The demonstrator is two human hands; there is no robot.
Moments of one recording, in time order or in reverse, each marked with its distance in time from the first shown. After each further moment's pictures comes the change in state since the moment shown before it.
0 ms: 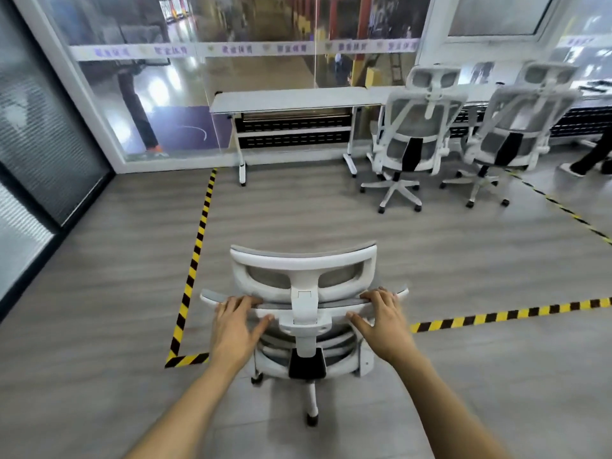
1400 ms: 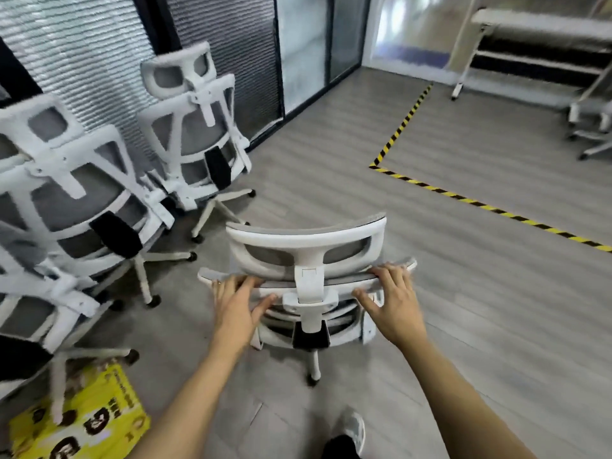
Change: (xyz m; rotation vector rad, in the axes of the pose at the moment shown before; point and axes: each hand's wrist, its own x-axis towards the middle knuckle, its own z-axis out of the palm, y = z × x) left_hand -1.387 0.208 -0.401 0.243 0.310 -0.628; right_hand -1.236 -0.244 -0.069 0.173 -0.282 -0.635
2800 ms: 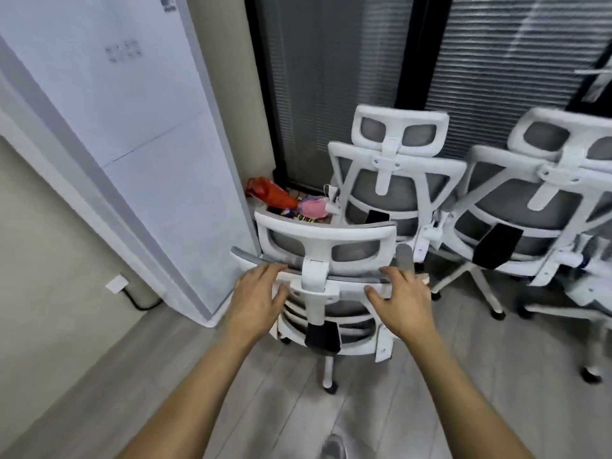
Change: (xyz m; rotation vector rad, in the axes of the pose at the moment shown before) left_hand -0.302 -0.095 -0.250 0.396 0.541 -1.250; right_hand -0.028 -0.453 0.248 0.239 -0.875 -1.015
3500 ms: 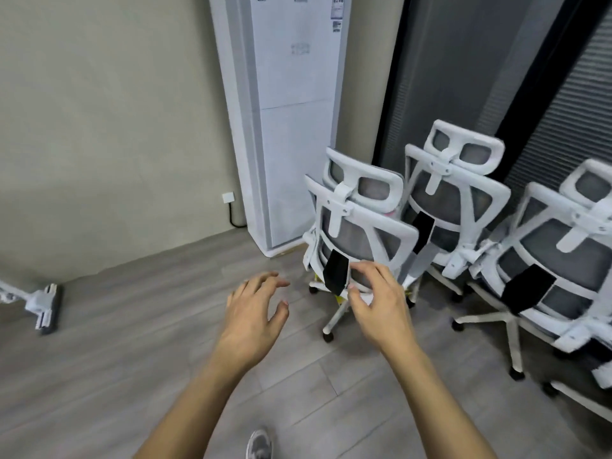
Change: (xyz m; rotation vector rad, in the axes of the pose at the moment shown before) left_hand -0.425 0.309 -0.016 -0.014 0.316 -0.442; right_hand -0.293 0.083 -0.187 0.411 -0.180 -0.666
